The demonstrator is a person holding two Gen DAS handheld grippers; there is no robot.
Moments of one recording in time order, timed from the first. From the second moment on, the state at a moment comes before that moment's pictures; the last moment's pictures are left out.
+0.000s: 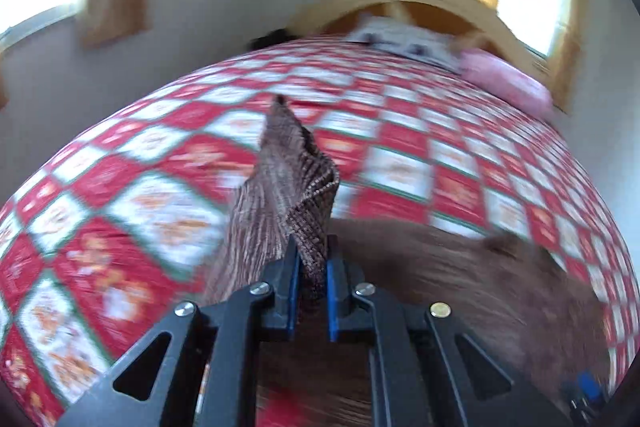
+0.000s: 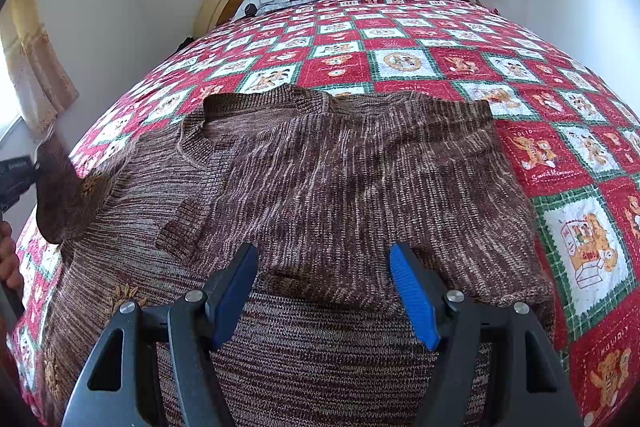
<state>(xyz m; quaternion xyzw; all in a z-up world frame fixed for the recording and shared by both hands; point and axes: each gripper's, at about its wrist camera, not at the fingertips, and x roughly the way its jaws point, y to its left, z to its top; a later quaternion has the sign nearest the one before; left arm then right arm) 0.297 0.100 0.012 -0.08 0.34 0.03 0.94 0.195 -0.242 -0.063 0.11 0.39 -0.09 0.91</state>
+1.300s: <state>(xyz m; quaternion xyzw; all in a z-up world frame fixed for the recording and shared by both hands) 0.207 0.107 -0.054 -0.18 0.39 0.02 0.90 0.333 -0.153 -0.063 0.14 0.43 0.06 0.89</state>
